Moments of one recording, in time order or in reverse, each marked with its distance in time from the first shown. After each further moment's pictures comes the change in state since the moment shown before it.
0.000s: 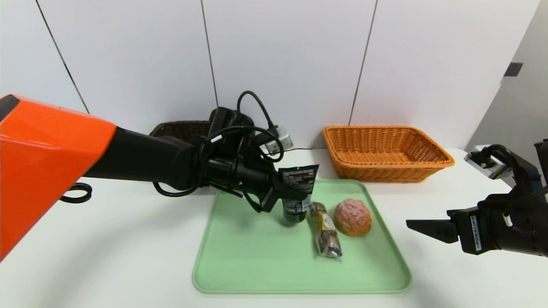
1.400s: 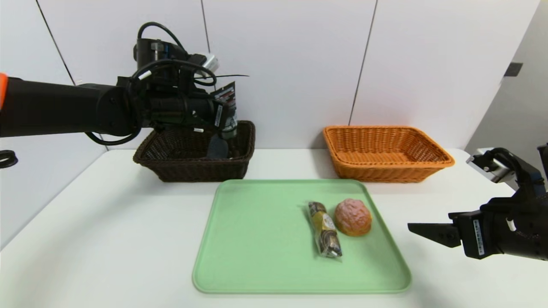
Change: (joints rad) left arm 0.235 -0.086 -0.202 -0.003 0.571 -0.269; right arm 0.003 -0.013 0.016 0.000 0.003 -0.002
